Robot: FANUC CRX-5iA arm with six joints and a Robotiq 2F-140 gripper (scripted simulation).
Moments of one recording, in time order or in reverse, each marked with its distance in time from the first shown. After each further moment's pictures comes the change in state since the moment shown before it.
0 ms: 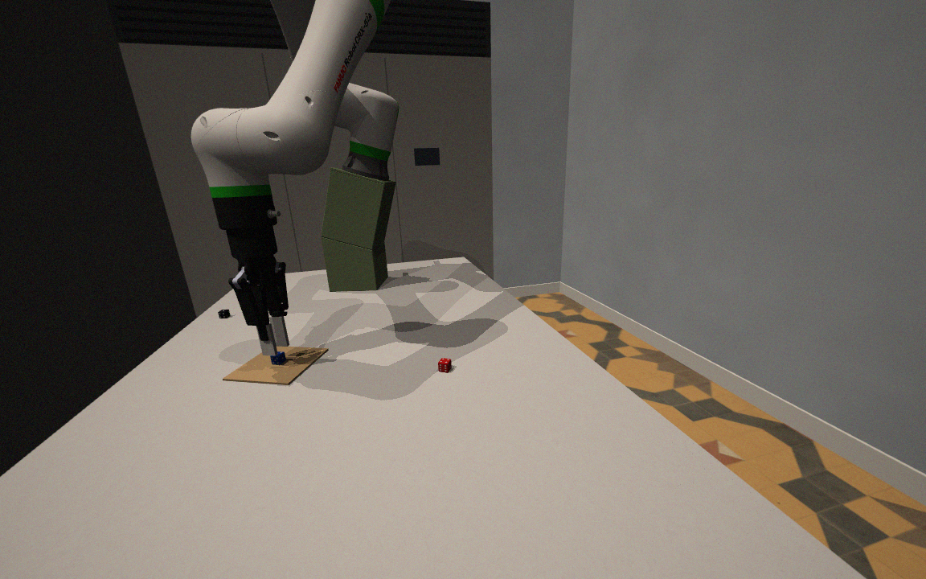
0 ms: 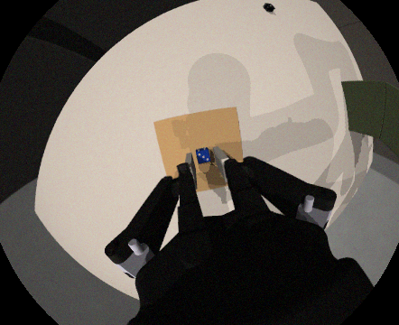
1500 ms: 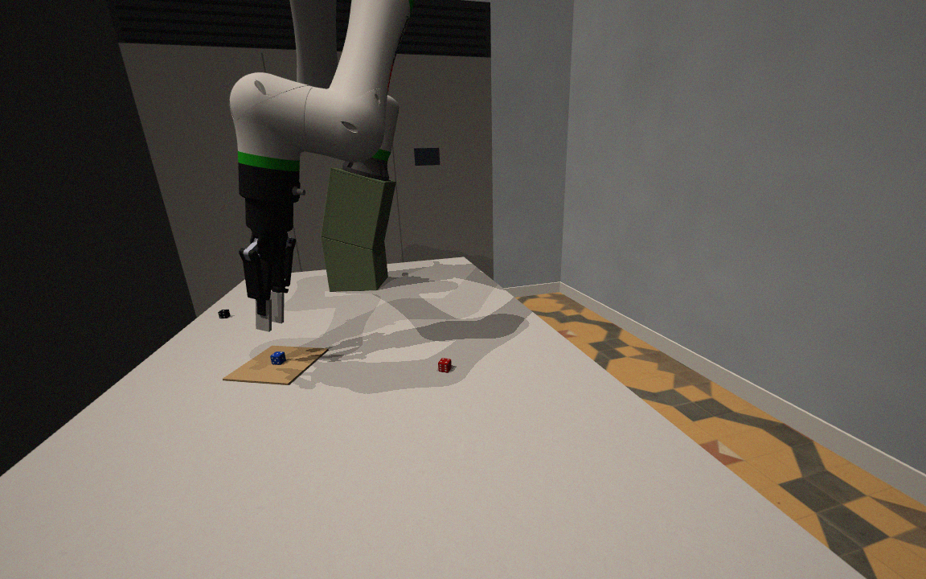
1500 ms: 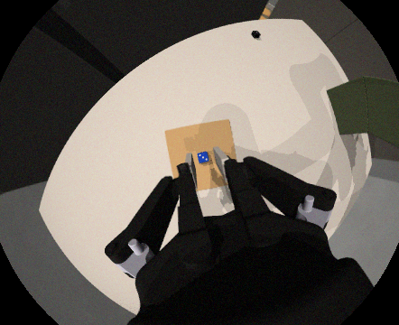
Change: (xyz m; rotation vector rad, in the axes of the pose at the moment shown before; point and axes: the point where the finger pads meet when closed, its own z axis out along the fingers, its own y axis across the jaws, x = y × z) arm -0.005 0.000 -0.054 -0.003 0.216 -0.006
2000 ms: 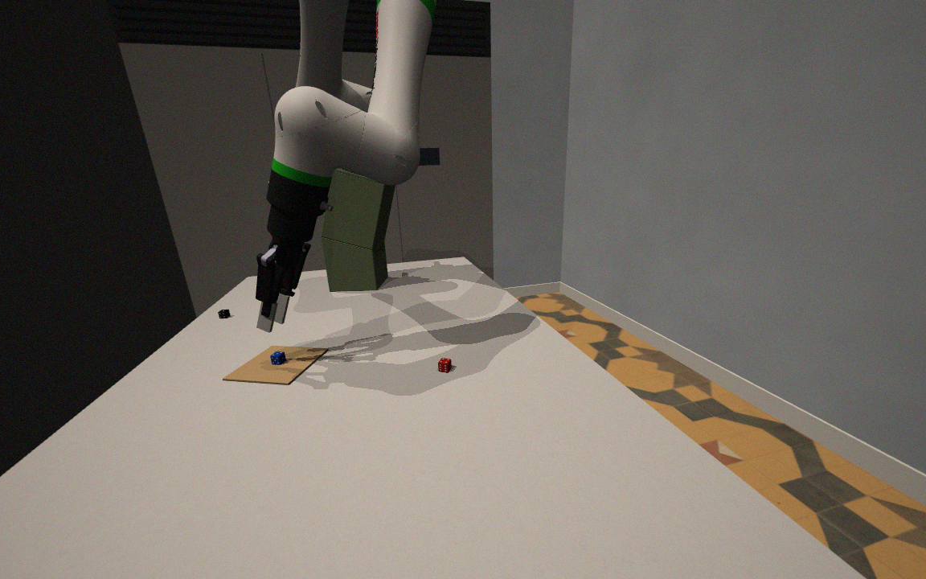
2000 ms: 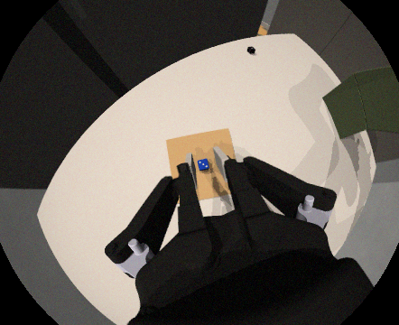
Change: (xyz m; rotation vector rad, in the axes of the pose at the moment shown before) arm -0.006 0.002 0.001 -0.013 0.198 0.001
